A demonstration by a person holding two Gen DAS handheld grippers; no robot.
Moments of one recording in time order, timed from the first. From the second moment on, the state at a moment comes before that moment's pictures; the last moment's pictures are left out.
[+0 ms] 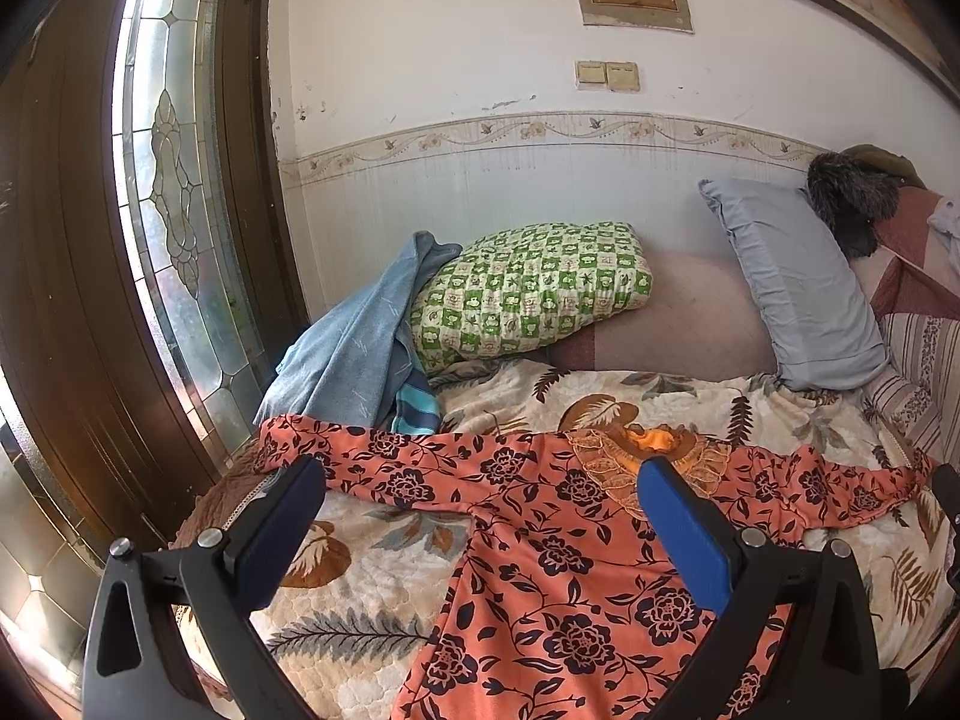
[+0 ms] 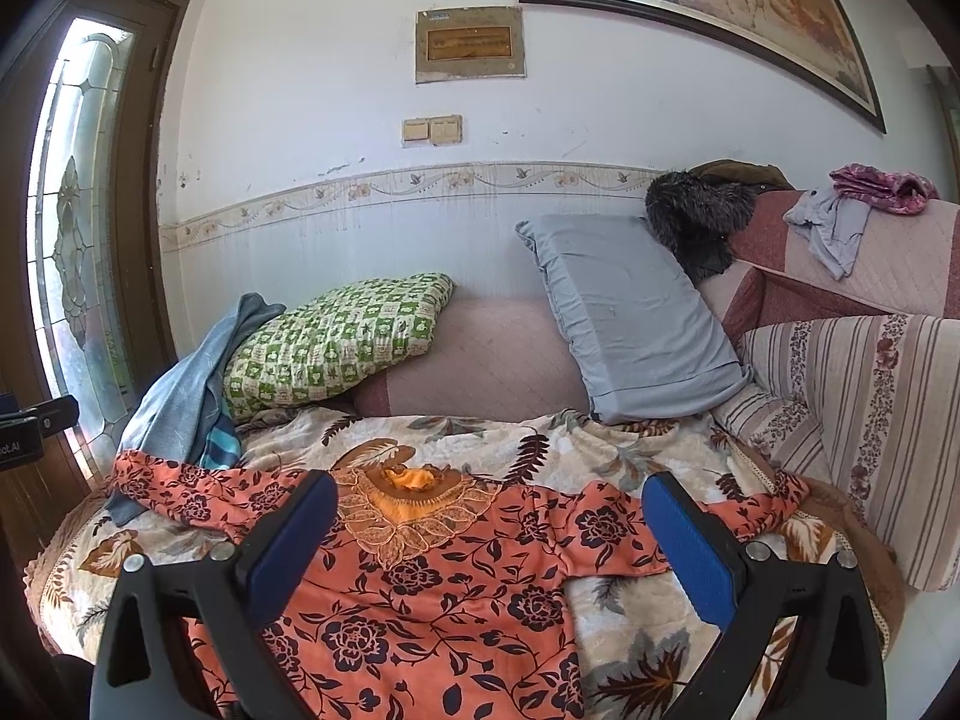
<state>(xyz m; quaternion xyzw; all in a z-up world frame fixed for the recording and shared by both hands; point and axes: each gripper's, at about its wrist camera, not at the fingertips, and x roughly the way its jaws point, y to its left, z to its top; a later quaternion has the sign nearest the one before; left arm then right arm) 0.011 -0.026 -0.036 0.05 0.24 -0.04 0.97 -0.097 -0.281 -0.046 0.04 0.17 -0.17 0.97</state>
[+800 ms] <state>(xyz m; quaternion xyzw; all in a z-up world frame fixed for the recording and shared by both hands) 0.008 -0.028 -0.039 0.05 0.24 -0.04 0.97 -0.094 -0.274 -0.041 0.04 0.17 -0.16 0.97</state>
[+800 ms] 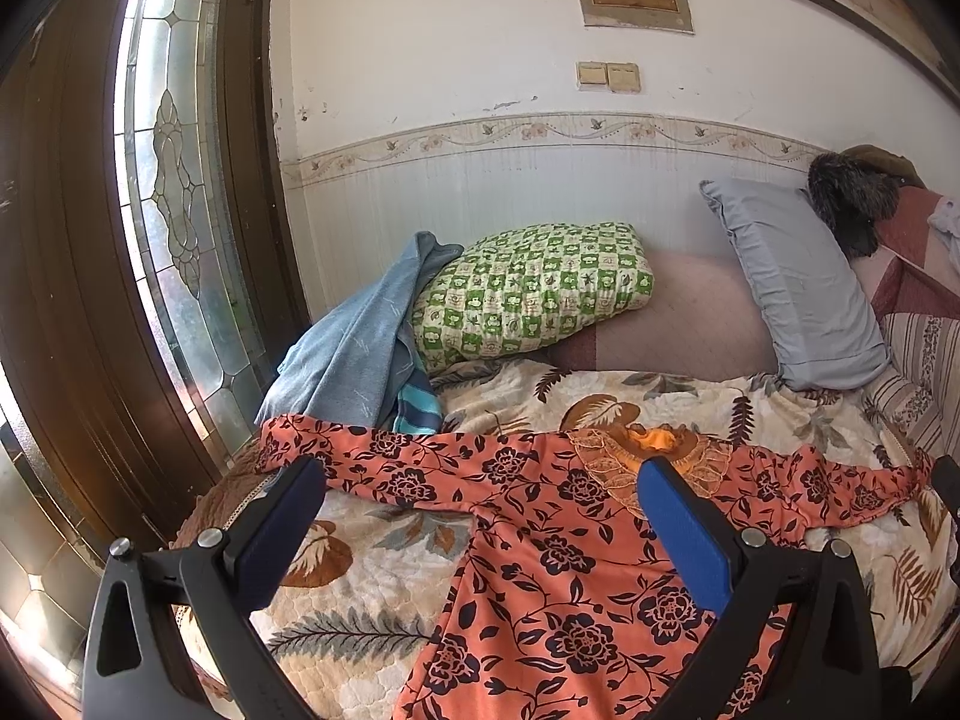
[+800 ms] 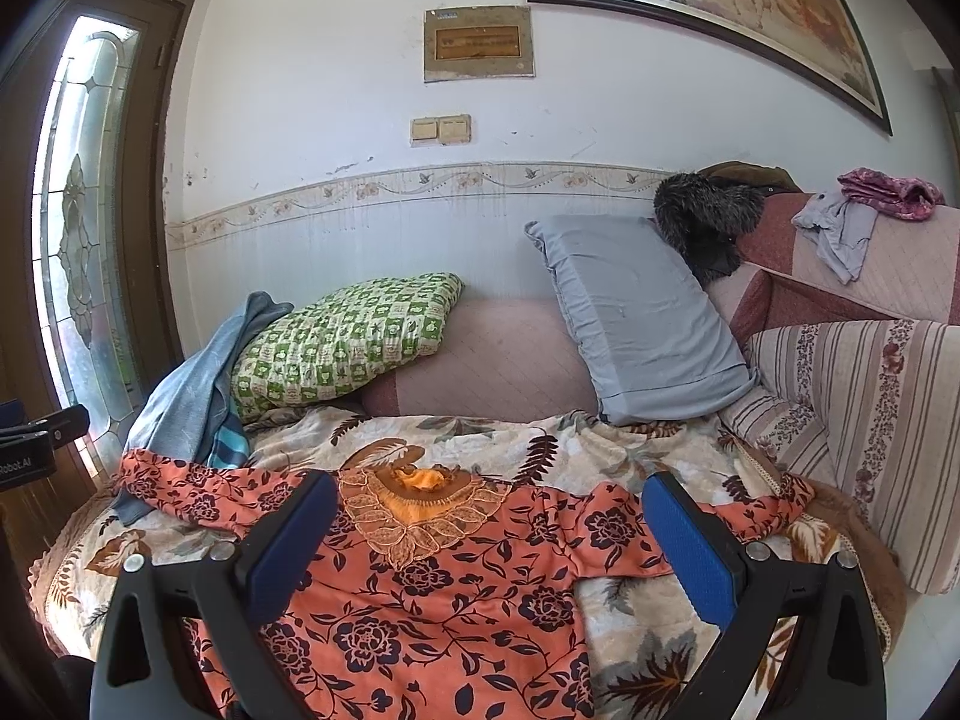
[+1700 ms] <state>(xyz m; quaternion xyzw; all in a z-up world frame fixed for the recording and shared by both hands) 0.007 -0.034 -0.039 0.06 0.24 -0.04 0.97 -0.095 -0.276 -0.043 0.04 0.18 -0.16 0.97</state>
